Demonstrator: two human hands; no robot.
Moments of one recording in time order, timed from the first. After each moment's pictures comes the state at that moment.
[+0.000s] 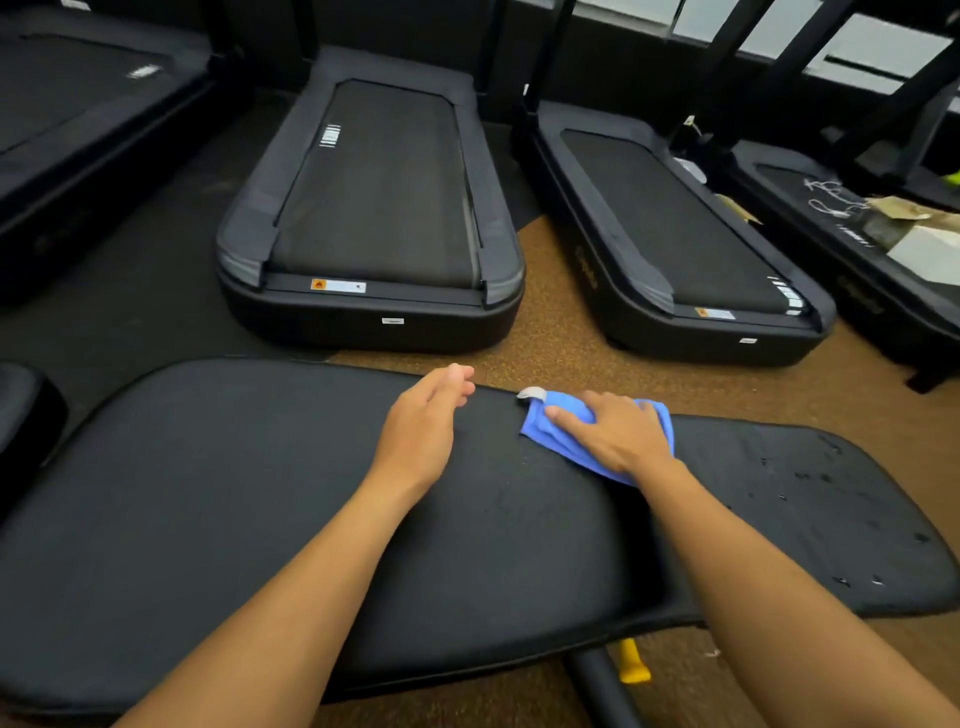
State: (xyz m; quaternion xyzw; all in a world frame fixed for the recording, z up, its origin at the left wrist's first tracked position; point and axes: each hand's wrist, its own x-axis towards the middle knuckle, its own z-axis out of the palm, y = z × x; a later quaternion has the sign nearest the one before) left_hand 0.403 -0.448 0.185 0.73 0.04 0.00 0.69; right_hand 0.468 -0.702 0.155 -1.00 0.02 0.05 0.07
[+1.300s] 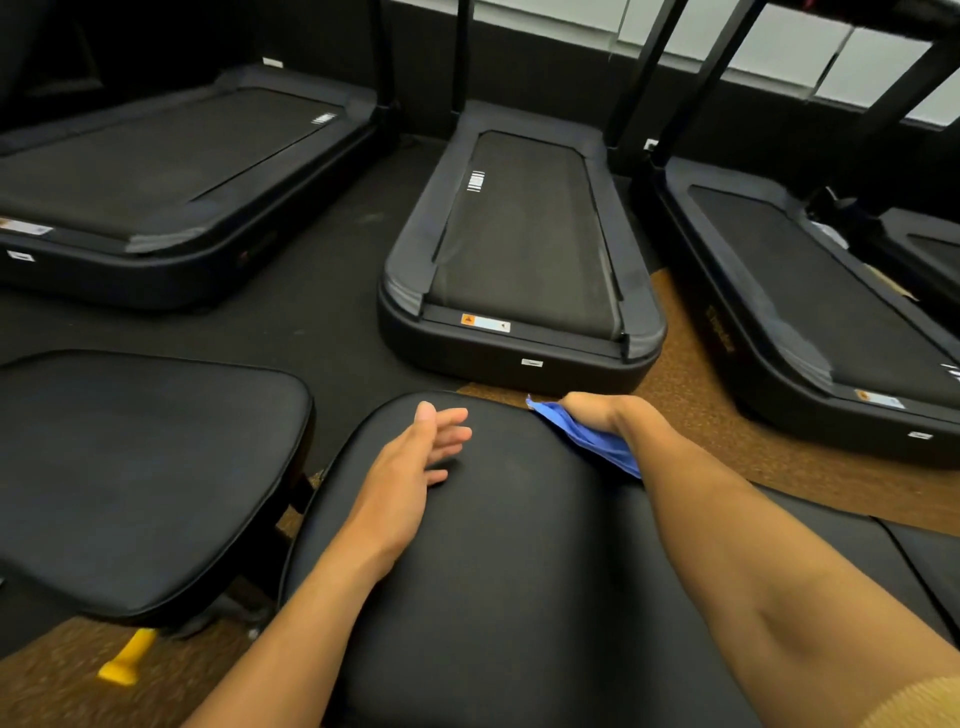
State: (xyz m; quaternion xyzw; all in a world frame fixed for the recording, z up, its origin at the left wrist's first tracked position) left_hand 0.363 -0.217 0.165 0.65 0.12 0.02 0.75; right_hand 0.567 -0.429 0.174 -0.86 0.05 0.43 0.28
